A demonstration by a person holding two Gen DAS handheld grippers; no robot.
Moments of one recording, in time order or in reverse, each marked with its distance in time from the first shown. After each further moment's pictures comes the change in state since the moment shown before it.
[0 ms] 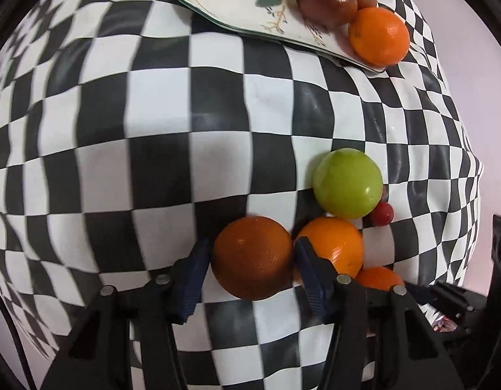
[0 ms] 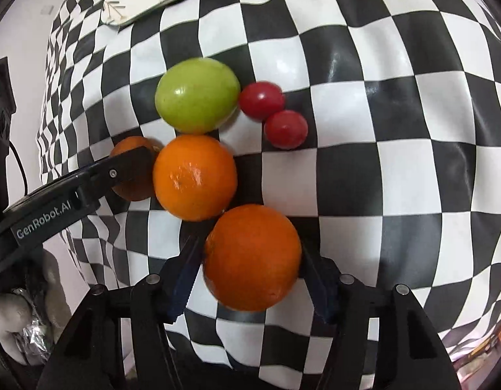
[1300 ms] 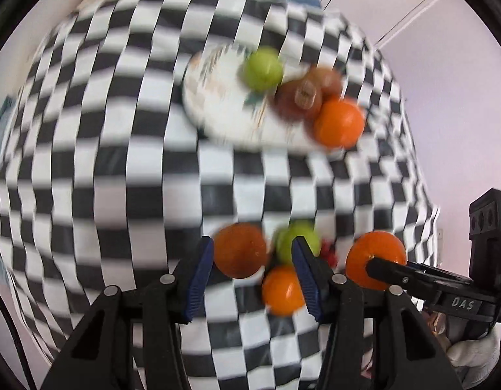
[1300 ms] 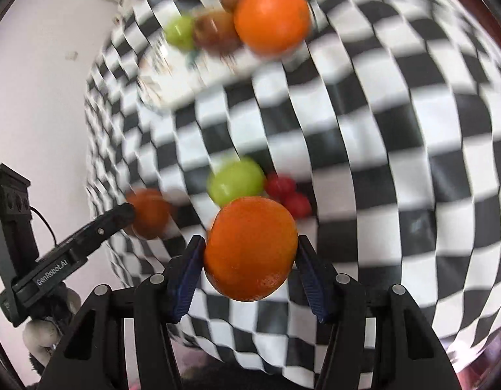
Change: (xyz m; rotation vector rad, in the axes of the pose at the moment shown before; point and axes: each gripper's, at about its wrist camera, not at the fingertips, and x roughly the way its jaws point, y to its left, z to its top) left arm -0.096 -0.008 0.053 -0.010 -0.177 -0.092; right arm -0.088 -0.006 0.047 0.057 -0.161 0.182
